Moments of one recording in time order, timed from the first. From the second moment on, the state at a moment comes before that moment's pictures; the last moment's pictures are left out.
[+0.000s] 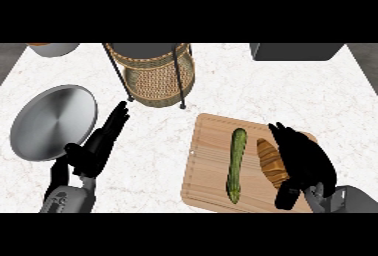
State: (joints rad) left arm -0.13 0.19 -0.15 -1.34 0.11 -0.02 -0.09; right arm -0.32 -0.63 0.67 -1.78 0.43 0.23 1.04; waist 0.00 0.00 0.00
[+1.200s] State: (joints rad) left arm -0.11 0.14 -0.10 -1.37 0.06 -0.07 -0.07; right arm -0.19 -0.41 0.49 -1.60 0.72 0.18 0.68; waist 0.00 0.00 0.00
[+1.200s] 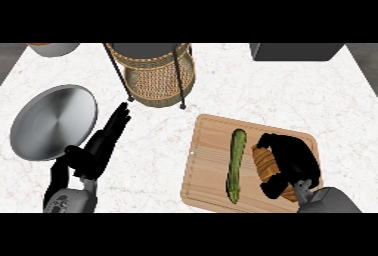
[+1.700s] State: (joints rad) left arm -0.10 0.13 -0.08 -1.37 0.03 -0.10 -0.09; right arm -0.26 -0.39 0.33 -1.50 0.80 0.22 0.61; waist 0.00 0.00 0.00
